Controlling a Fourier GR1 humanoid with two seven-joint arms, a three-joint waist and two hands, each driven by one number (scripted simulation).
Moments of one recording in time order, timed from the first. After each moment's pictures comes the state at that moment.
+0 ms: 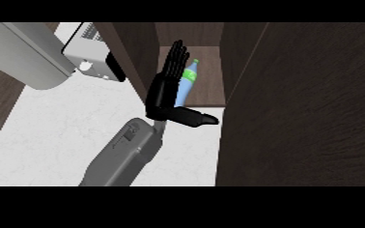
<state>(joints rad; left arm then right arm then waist) -0.59 0.01 -0.45 -1.04 0.56 0.24 -0.53 0.95 -0.11 0.21 -2.45 -0.14 0.35 -0.22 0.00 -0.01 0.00</state>
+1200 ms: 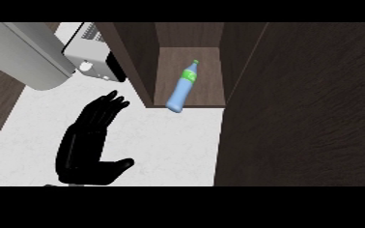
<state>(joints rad) -0.01 0.35 -0.40 -1.67 0.66 0.09 -0.44 0.97 -0.36 0.43 -2.50 -0.01 0.59 -0.27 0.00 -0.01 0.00</state>
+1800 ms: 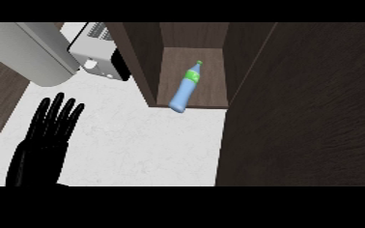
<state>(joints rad) 0.16 0.47 -0.25 -1.76 0.81 -0.02 -0.43 0.86 -0.44 0.57 -2.50 0.02 0.58 -0.18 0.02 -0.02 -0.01</state>
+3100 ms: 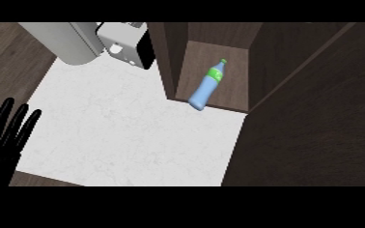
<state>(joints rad) 0.27 0.66 -0.09 -1.80 0.96 -0.29 -0.40 0.65 -0.42 0.63 -2.49 -0.01 0.49 -0.02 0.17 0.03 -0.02</state>
